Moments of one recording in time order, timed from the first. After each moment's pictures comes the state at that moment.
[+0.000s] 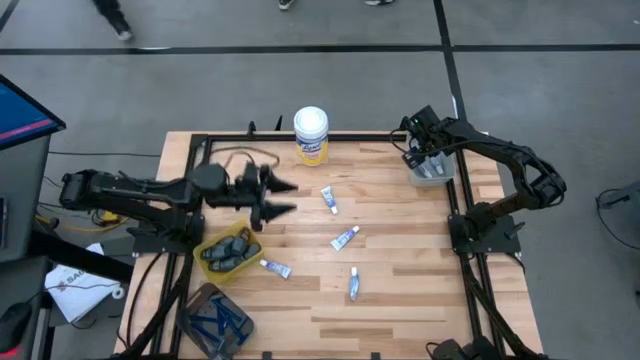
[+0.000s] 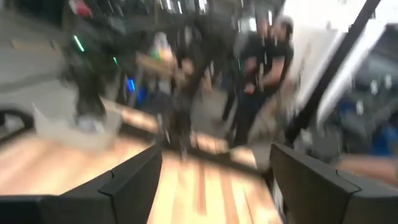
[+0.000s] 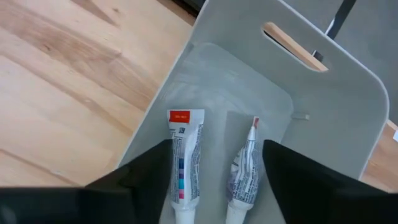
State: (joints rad) left arm 0.02 1.02 0.69 0.35 0.00 -0.37; right arm -0.96 1.41 0.89 -0.71 0.25 -0.02
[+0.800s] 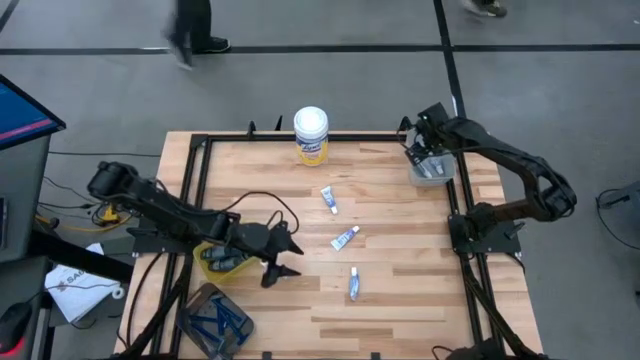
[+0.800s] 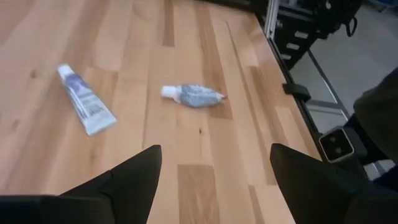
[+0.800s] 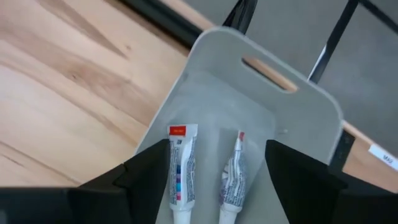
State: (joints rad) left arm -0.31 1.36 0.69 0.15 -0.05 -0.34; right arm -0.96 1.29 0.89 -0.70 0.24 -0.04
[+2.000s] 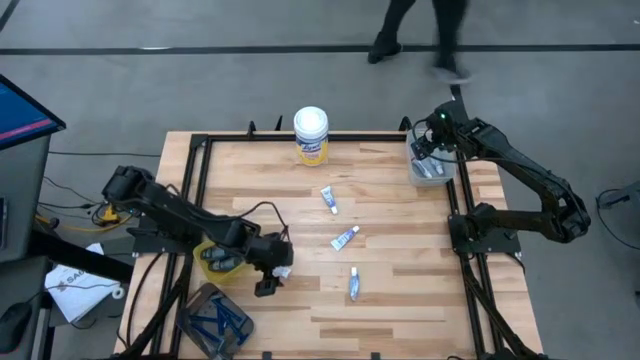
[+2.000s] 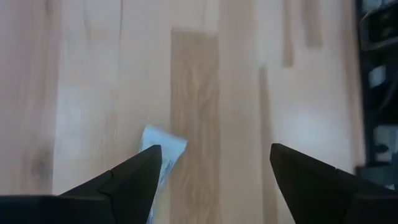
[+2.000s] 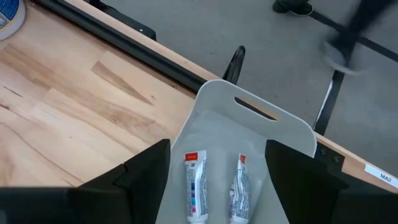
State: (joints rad) left arm -0.34 1.52 0.90 -0.42 0.09 -0.42; right arm -0.96 1.08 0.89 -0.70 0.18 0.00
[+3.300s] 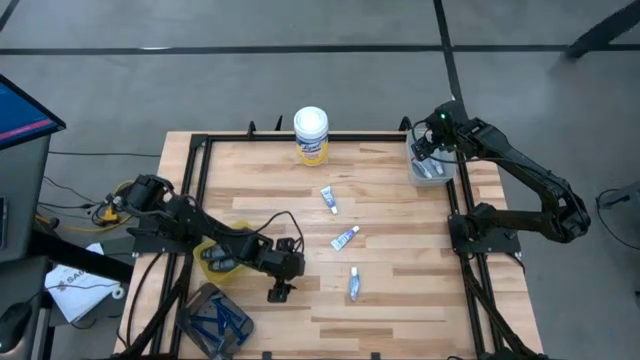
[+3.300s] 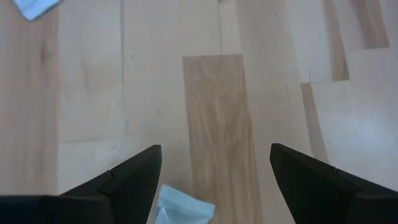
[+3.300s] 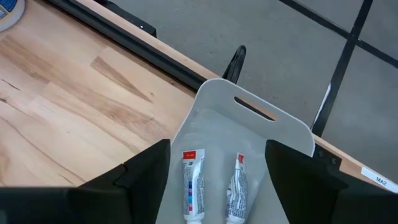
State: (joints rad) left arm -0.38 1.71 0.94 -0.26 -0.07 -0.29; right arm -0.96 1.08 0.89 -0.70 0.18 -0.03
